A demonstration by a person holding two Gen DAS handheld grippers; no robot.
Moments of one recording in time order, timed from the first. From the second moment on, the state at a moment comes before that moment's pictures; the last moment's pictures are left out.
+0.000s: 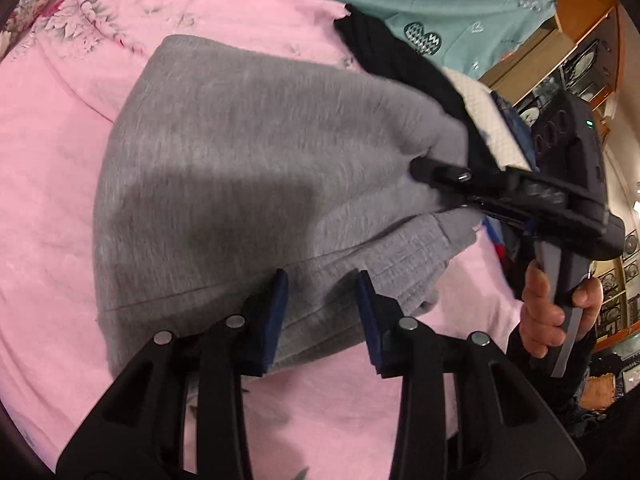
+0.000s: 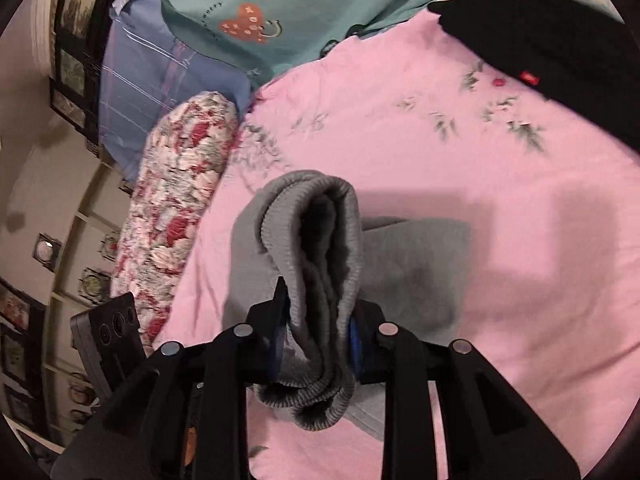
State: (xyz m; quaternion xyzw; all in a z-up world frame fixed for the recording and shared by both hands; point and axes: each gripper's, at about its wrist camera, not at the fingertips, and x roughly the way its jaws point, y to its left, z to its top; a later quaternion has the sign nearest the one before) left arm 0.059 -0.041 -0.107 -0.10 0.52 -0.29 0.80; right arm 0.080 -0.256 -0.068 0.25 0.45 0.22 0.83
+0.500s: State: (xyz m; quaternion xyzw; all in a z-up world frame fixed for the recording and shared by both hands) left arm 0.051 0.037 -0.069 -0.17 0.47 -0.27 0.82; right arm 0.079 -0.244 -0.027 0.10 0.43 0.09 0.89
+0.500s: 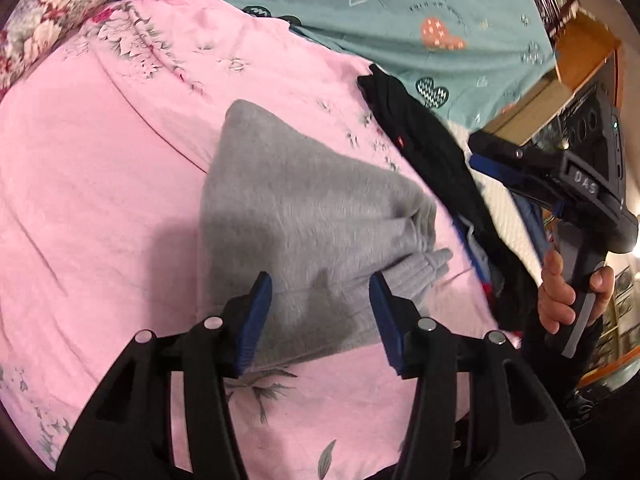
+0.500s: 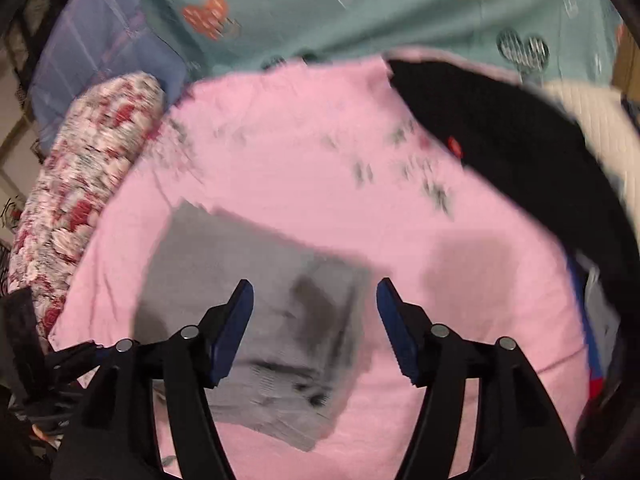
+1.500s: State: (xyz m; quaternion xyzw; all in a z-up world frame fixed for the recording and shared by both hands) left arm 0.059 0.095 -0.054 -0.15 0.45 -0.22 0.85; right arm 0.155 -0.115 -0.022 -0.03 0.46 0.16 0.87
